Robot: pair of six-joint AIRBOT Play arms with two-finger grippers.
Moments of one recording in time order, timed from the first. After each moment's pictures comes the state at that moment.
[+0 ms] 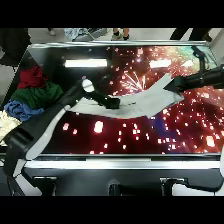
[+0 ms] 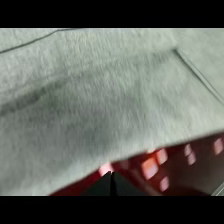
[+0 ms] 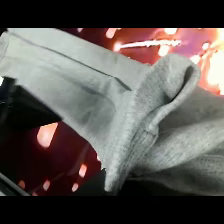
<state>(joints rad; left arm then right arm) -0.53 -1.92 1.77 0.92 -1.08 -1.51 -0.28 -1.45 1.62 -0.84 1.52 1.09</state>
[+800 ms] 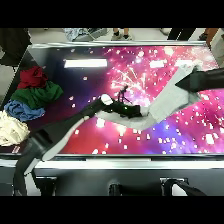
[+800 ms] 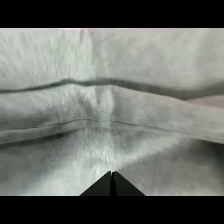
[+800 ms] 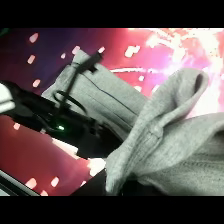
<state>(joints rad) -0.64 -2.00 1.77 0.57 -0.91 -1.48 -0.25 -1.19 1.62 -0.88 1.56 1.16</state>
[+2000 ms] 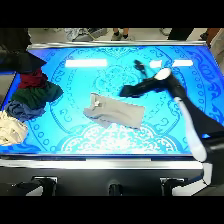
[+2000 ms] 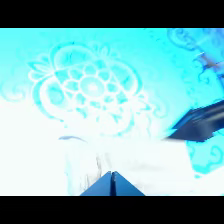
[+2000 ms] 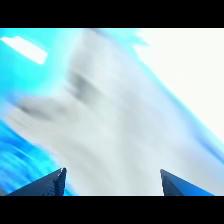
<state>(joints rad) -0.07 -1.14 1.75 1.10 -1.34 -1.44 0.10 -1.72 1.62 -0.90 1.24 1.19</state>
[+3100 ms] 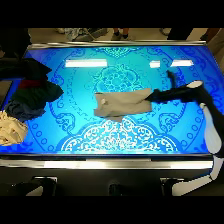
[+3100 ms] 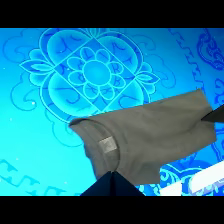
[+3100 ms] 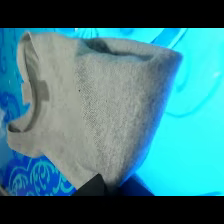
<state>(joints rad) -0.07 -1.14 1.66 1.10 -1.29 -1.44 -0.24 -1.75 1.46 -0.62 1.27 1.00</state>
